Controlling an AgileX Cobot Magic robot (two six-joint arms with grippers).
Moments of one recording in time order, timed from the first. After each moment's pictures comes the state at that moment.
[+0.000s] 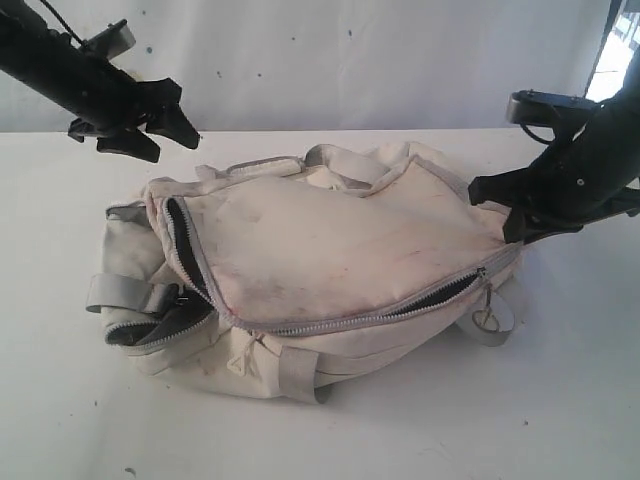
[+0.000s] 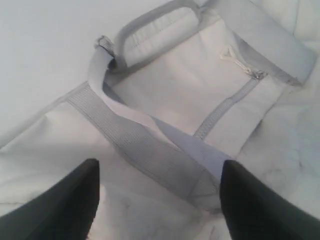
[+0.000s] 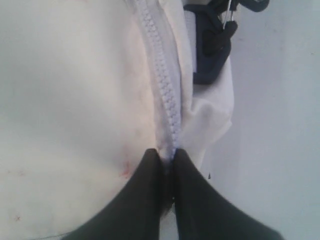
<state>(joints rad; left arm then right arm) -0.08 2.18 -1.90 -0.67 1.06 0.41 0.11 1.72 -1.18 0.23 0.75 -0.12</state>
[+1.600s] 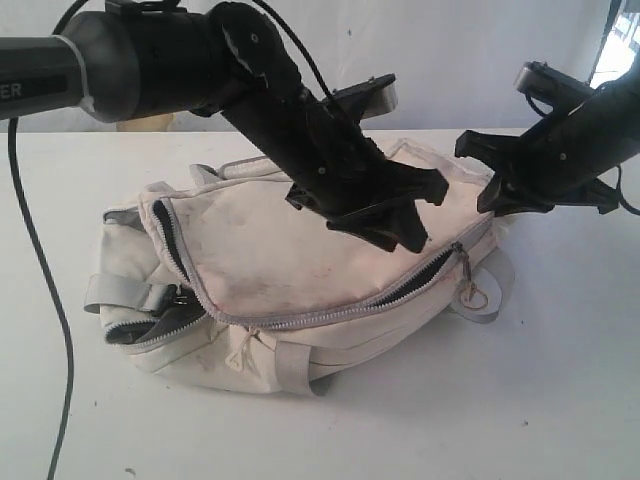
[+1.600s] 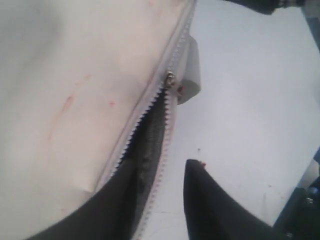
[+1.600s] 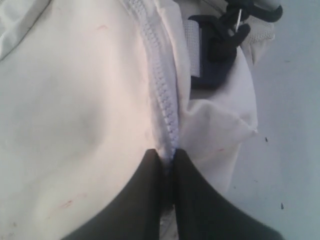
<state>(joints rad) -0.71 2.03 -1.71 -0.66 0.93 0.24 0.10 1.73 -1.21 0.49 0.69 -0.09</state>
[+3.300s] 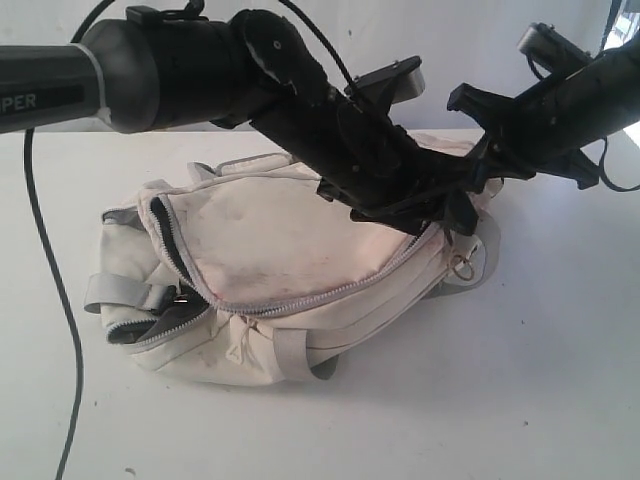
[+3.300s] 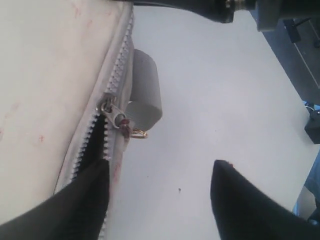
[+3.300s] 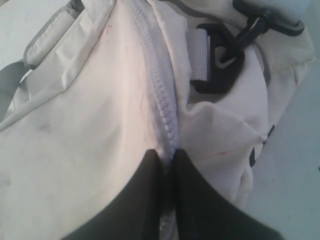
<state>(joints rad) -0.76 2.03 -1.71 -0.72 0.78 0.26 0.10 1.73 -1.27 0.63 0.67 -0.09</state>
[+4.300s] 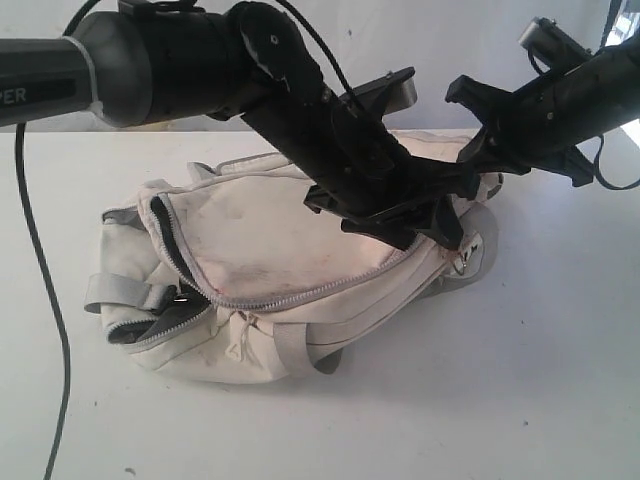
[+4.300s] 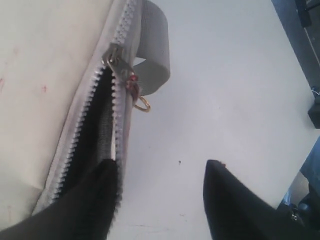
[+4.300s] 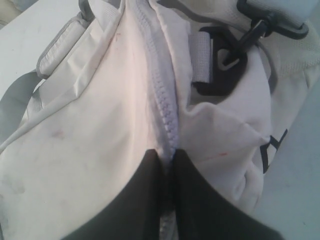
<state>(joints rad) -0.76 2.02 -1.71 -0.66 0.87 0.16 0.10 1.73 -1.27 0.67 0.65 -0.09</state>
